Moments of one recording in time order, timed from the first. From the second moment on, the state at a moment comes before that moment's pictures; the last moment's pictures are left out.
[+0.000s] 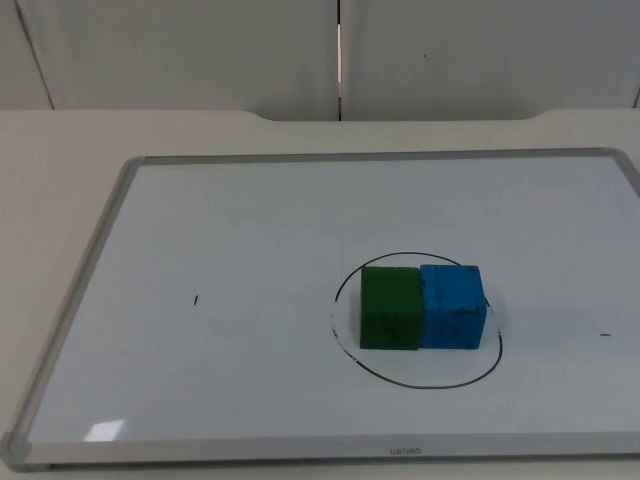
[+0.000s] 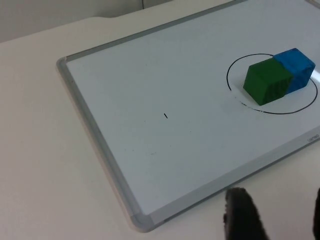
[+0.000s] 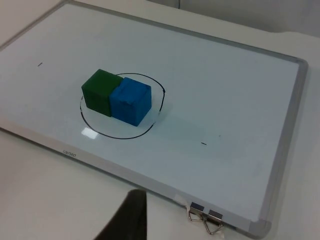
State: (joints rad) right arm 0.44 0.00 -0.52 -0.07 1.08 0.01; left arm -0.42 0.00 -0.50 -0.05 1.09 0.05
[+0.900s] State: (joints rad) right arm 0.44 0.00 -0.52 -0.07 1.08 0.01; left arm -0.42 0.00 -0.50 -0.05 1.09 0.04
